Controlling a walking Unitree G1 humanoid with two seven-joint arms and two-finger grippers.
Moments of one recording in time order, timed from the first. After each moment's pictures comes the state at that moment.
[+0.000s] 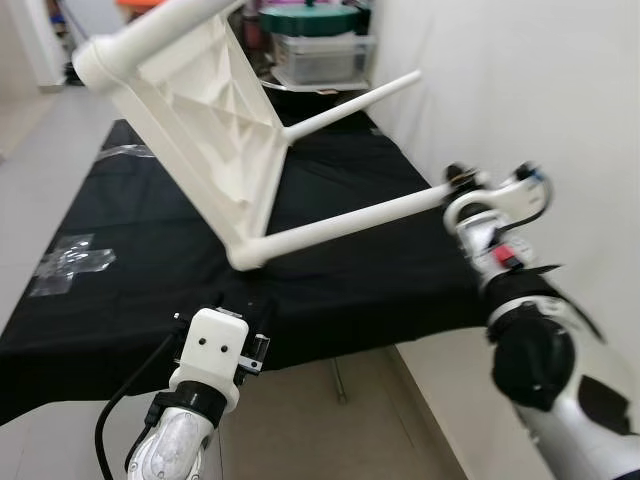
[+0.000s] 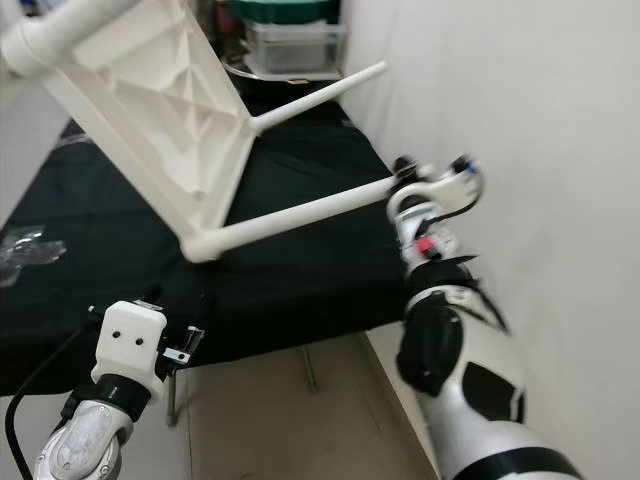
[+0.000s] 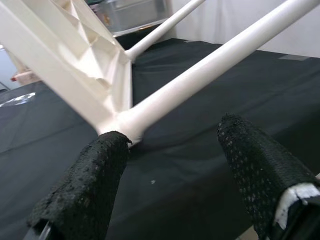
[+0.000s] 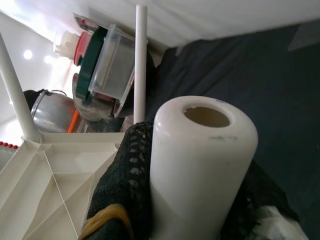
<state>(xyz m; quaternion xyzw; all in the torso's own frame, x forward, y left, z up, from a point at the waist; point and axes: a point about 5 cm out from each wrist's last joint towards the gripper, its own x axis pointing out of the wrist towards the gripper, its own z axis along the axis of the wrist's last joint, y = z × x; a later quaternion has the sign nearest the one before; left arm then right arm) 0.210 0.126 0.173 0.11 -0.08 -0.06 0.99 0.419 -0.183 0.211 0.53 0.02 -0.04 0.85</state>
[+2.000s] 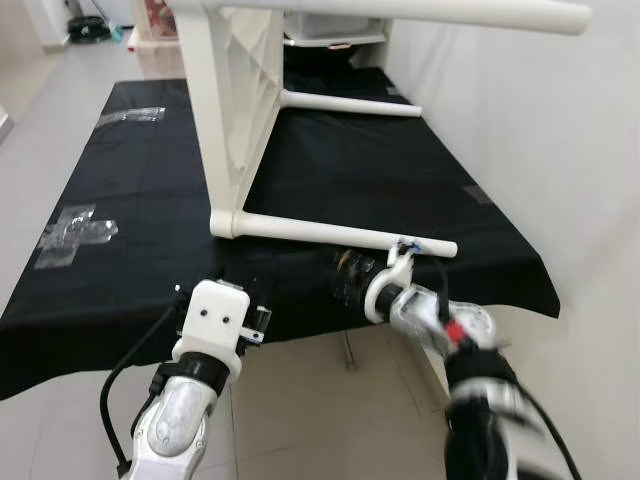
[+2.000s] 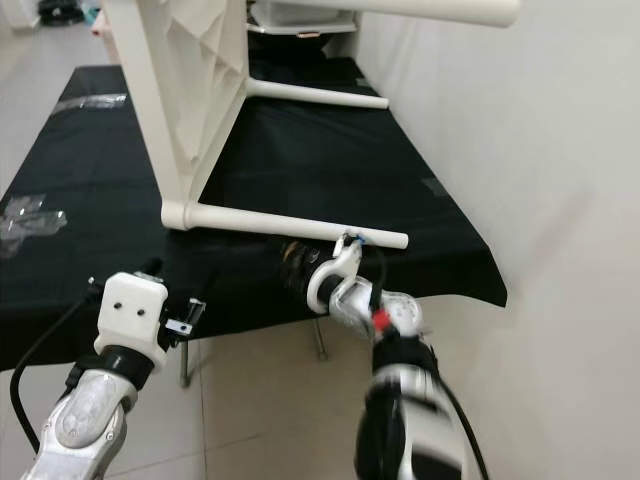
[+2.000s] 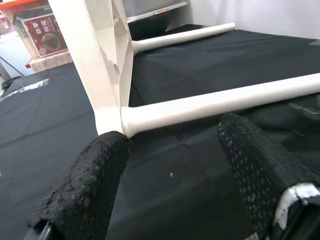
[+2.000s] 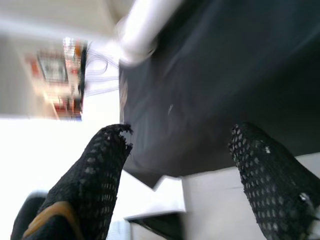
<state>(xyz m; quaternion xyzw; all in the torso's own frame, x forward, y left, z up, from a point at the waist) 0.226 0.124 0.179 0.11 -0.10 -0.06 0.99 0.328 -0.112 0.133 0.48 0.29 0.29 0.77</state>
